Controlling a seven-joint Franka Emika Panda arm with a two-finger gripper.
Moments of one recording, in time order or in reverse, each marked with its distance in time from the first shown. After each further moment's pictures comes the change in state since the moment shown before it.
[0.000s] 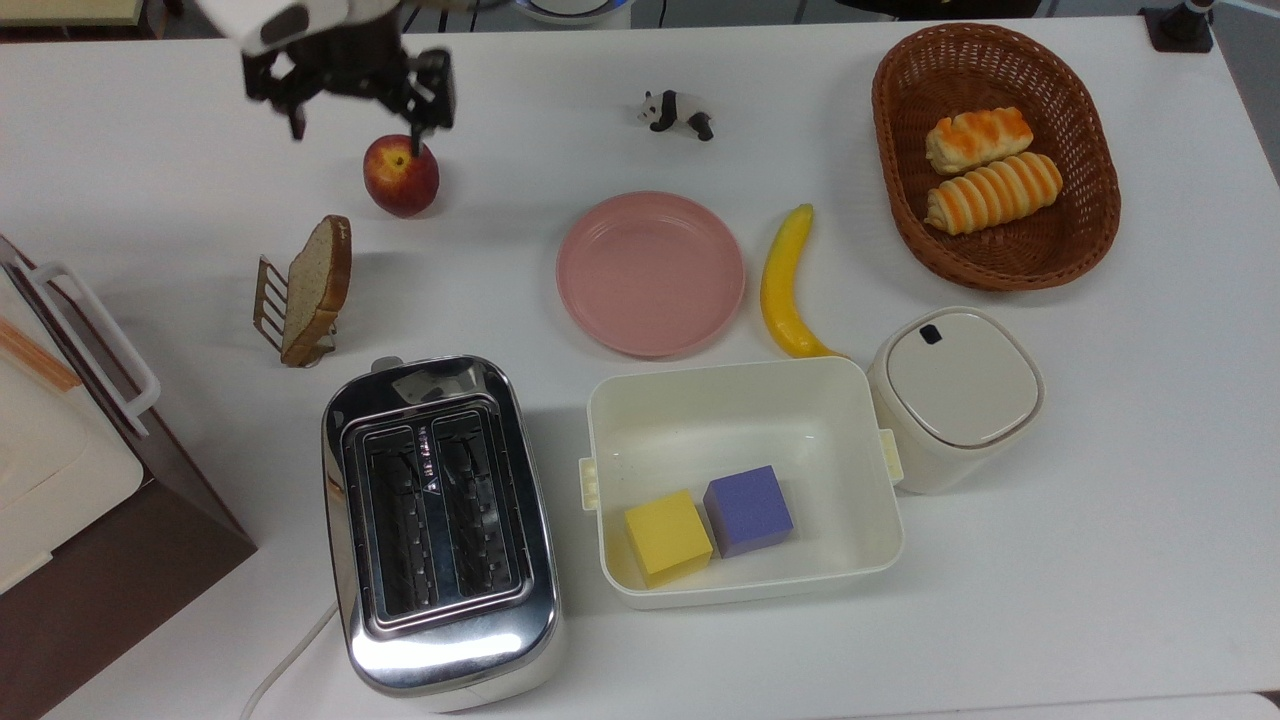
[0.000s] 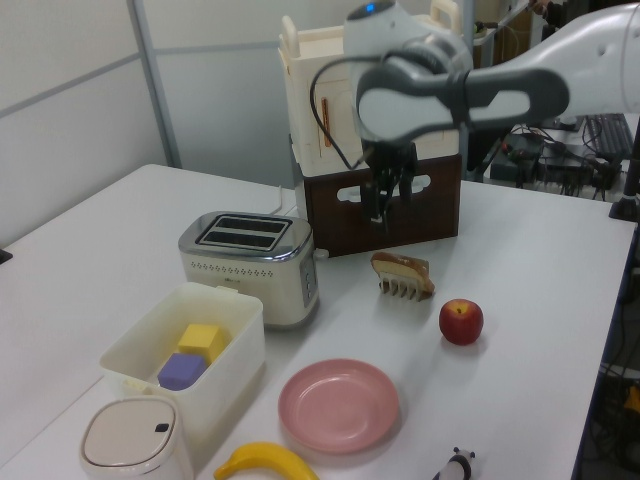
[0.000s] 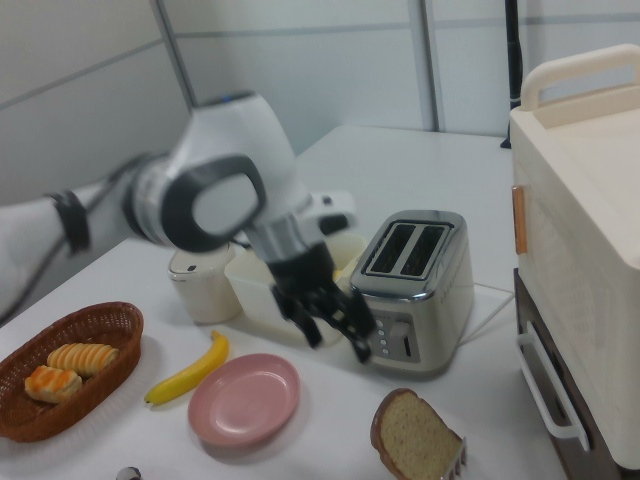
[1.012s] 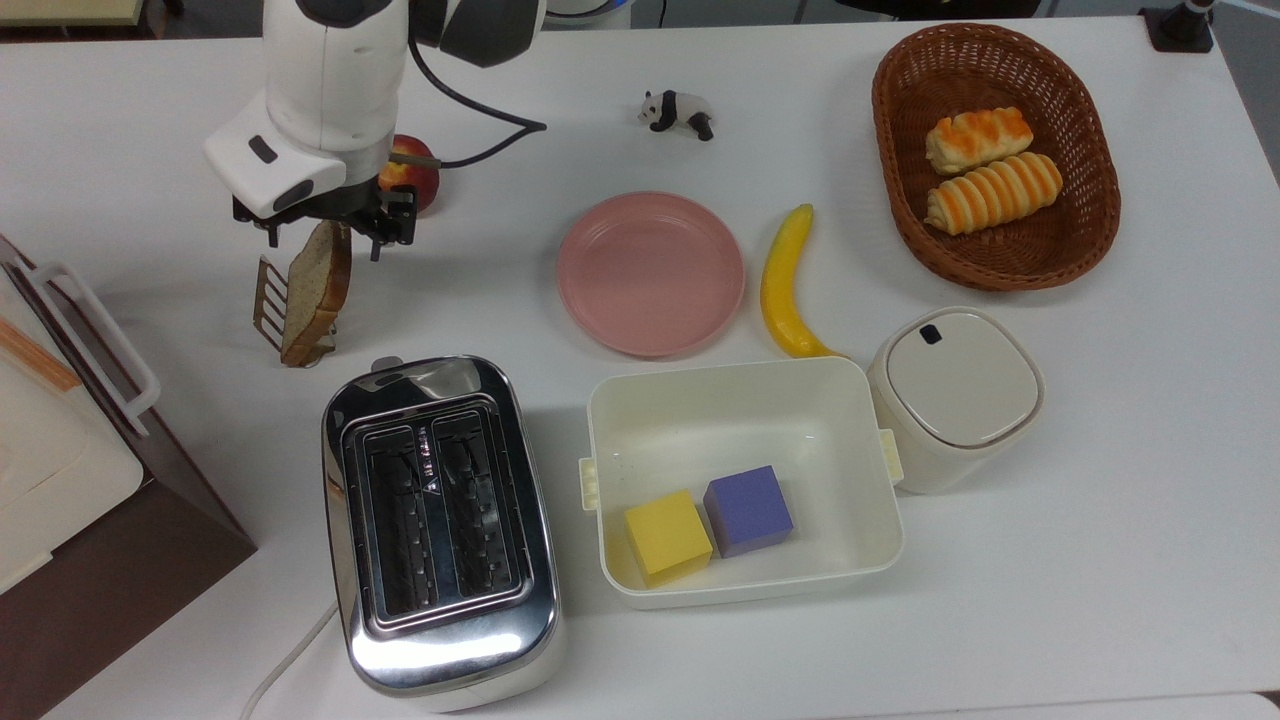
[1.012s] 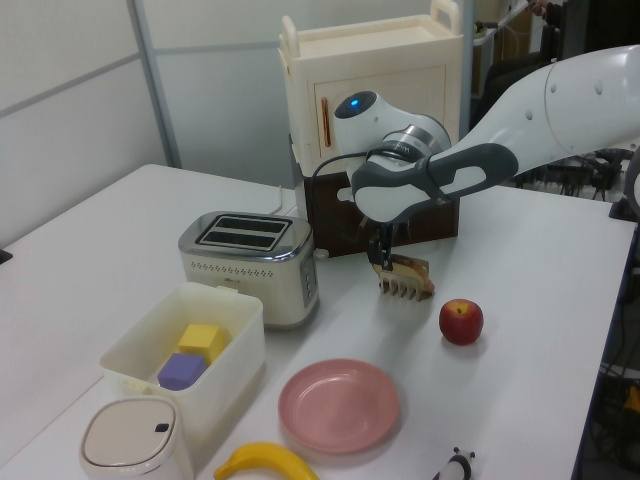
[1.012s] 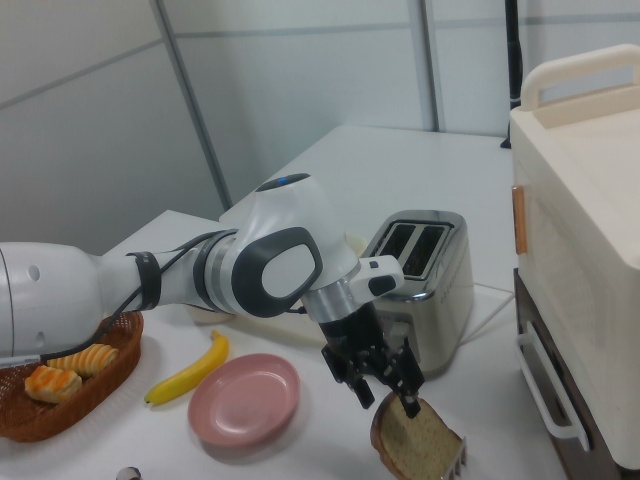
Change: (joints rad) arm -0.018 0.173 -0.030 -0.066 -0.116 0.213 -0.006
